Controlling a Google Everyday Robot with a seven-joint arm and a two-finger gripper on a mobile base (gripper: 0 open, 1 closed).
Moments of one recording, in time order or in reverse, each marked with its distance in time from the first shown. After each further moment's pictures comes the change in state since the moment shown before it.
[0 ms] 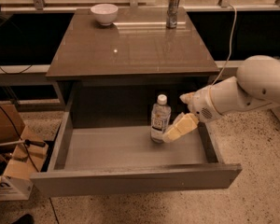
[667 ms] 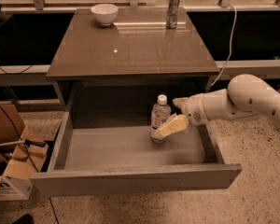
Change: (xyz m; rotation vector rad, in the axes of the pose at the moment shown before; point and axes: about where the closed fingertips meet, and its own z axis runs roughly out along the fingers) arm 0.008 -0.032 0.054 -0.051 -0.171 0.085
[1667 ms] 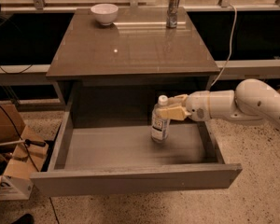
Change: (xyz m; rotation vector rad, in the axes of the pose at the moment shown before) arm -0.029 -0.013 -0.006 -0.009 -0.211 0.003
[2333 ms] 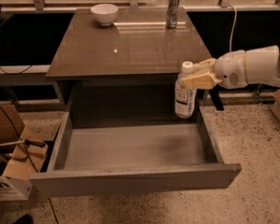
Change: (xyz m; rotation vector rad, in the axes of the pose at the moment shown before) arm -0.094 -0.006 -0.101 0.105 0.072 -0.162
